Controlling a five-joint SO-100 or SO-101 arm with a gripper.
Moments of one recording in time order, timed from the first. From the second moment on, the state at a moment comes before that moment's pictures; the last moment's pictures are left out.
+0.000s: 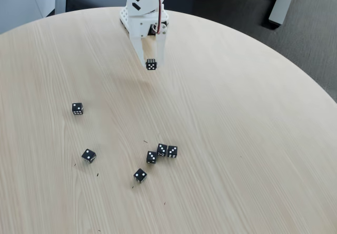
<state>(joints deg) -5.1 180.2 173.2 69.0 10.5</state>
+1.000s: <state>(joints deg) -5.1 180.2 173.2 69.0 10.5</state>
